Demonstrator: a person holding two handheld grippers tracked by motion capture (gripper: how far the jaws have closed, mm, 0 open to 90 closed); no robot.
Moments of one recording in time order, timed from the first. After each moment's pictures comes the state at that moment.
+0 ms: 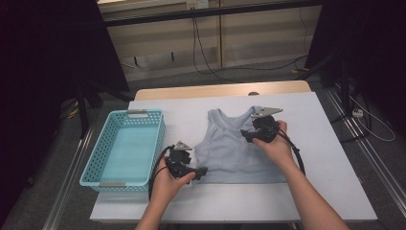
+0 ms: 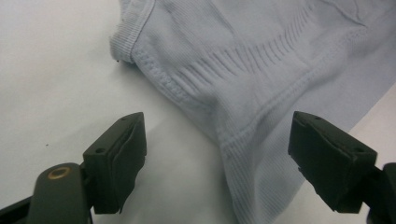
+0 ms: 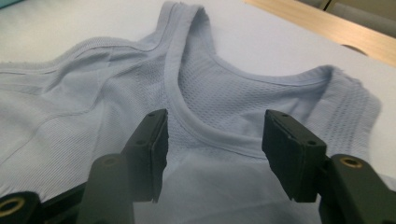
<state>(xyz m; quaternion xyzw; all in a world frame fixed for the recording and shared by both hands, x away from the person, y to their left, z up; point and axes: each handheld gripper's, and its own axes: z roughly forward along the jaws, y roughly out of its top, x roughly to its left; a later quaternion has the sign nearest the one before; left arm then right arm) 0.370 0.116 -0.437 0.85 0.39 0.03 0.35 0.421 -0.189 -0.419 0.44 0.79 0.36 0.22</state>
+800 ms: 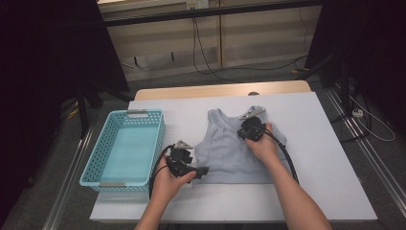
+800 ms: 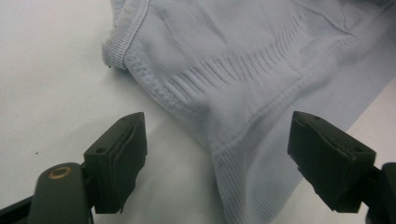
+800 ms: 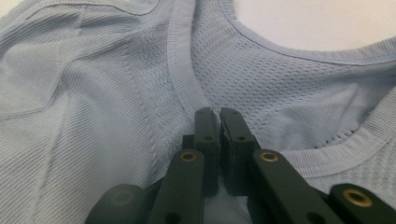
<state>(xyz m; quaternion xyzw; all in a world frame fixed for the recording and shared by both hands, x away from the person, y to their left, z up) 0.371 0.114 -0.434 0.85 0.38 0.02 0.36 0.449 -0.167 -0.454 0.45 0.81 0.32 0.19</state>
